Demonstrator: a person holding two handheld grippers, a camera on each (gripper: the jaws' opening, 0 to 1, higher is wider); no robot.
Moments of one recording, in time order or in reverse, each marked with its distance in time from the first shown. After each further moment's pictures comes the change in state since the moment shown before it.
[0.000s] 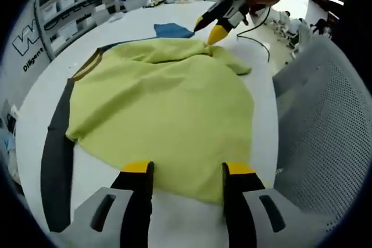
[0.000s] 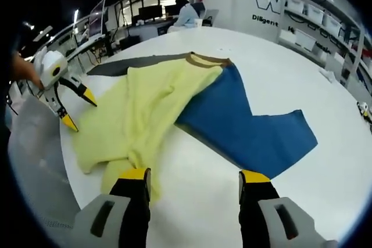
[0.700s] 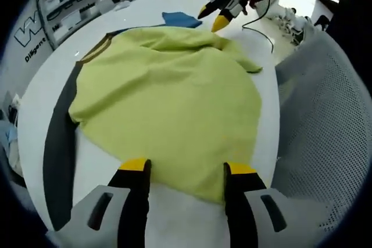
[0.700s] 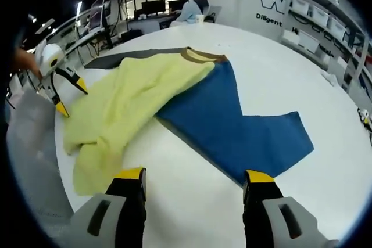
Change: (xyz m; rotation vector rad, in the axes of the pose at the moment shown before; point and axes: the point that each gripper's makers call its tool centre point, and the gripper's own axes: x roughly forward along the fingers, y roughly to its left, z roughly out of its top) left arm -0.023 0.016 -0.033 -0.039 0.087 0.013; right arm 0.006 -0.028 0.002 -0.047 0.031 -0.003
